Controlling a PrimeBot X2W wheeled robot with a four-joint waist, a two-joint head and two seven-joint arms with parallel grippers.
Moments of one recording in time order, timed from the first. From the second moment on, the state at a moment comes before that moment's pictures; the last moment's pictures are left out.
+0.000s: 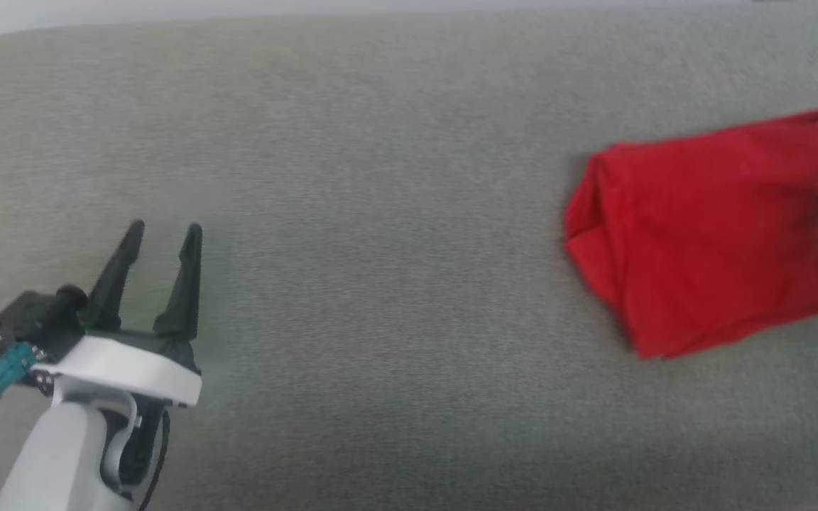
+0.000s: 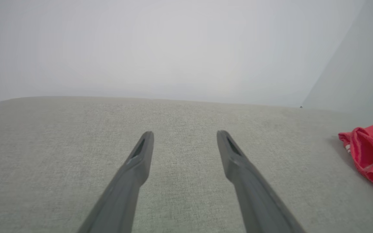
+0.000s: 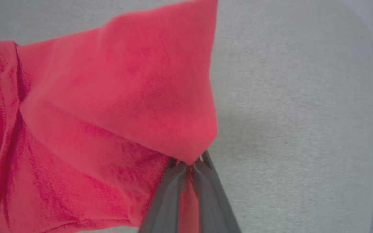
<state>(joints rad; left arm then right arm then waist) -0.27 0.33 -0.09 0.23 -0.50 -0.13 -0.26 -0.60 -0.69 0.19 0.31 0.70 0.13 0.77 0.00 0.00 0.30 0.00</state>
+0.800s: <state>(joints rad) -0.51 0.44 -0.30 0.22 -0.52 -0.13 -0.26 -0.88 -0.76 0.16 0.57 0.52 0.13 0.48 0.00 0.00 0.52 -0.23</state>
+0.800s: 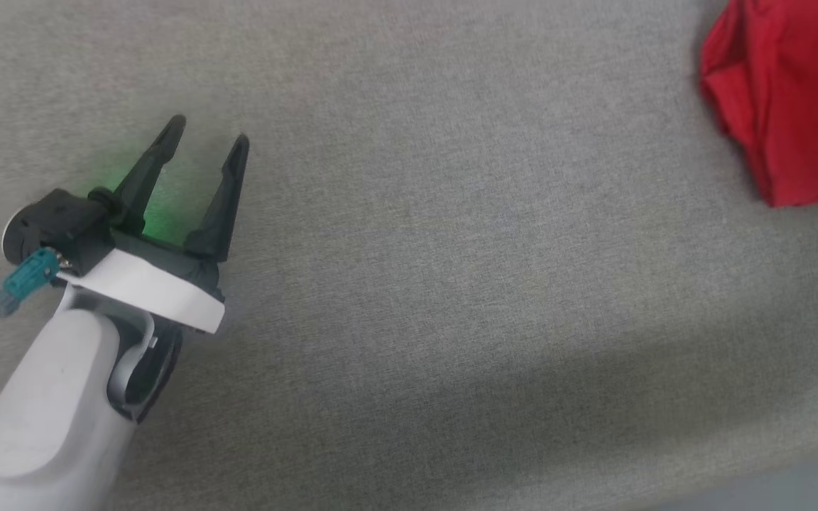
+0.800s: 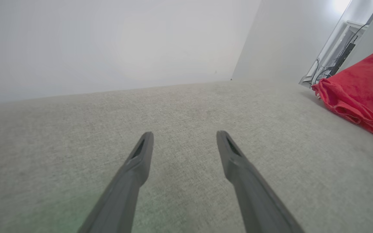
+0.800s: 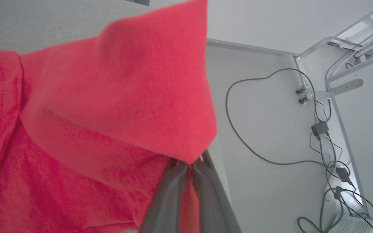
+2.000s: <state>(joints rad) -0.54 0.46 -0.31 0.22 -0.57 -0.13 -0.26 -1.08 -0.68 0.19 0.95 0.38 0.13 0.26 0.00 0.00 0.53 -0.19</state>
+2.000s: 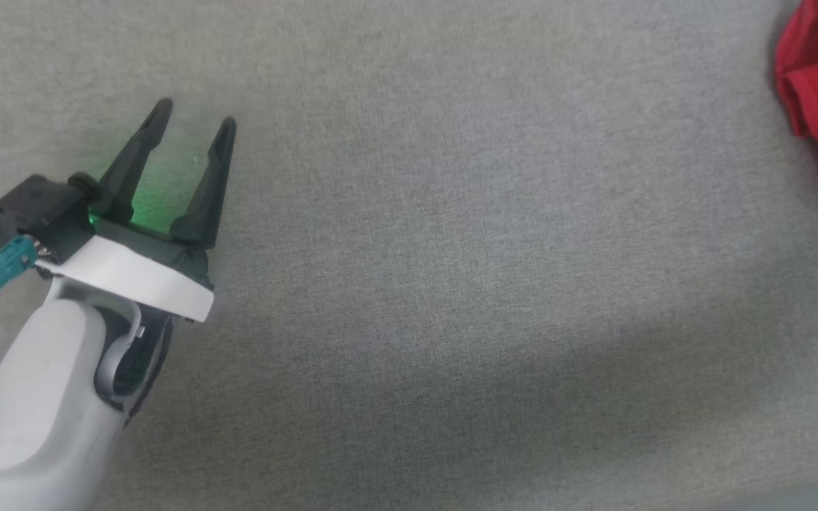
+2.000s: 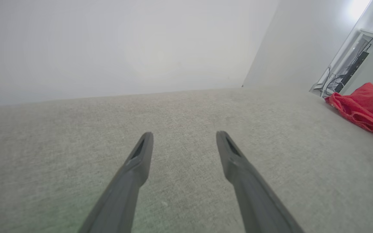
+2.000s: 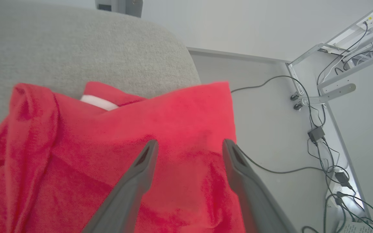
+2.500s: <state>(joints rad) -0.36 0.41 -0.18 0.23 -0.60 -0.13 -0.26 -0.98 -0.59 0.32 0.84 0.47 0.13 0.14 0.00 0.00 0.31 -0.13</state>
